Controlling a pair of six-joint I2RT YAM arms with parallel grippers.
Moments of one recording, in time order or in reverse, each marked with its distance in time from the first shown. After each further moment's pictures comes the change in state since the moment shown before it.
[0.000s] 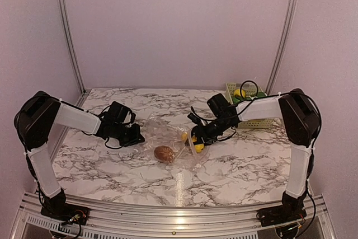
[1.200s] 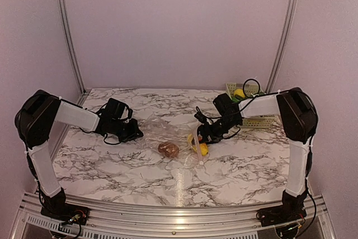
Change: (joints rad) left arm 0.045 0.015 0.028 0.046 0.045 -0.037; right arm -0.082 0.042 0.034 -0.093 0.042 -0.144
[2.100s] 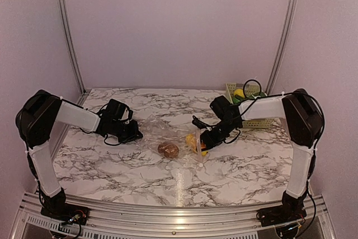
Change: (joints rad) left arm 0.003 0.010 0.000 -0.014 -0.021 0.021; right arm 0.074 -0.079 -0.056 -0.072 0.193 -0.154
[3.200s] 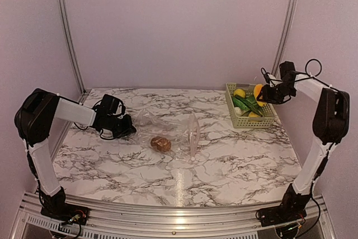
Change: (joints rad) left arm 0.089 0.009 0.040 -0.039 -0.006 0.005; right arm -0.645 -0.151 0.266 -0.125 0.170 0.029
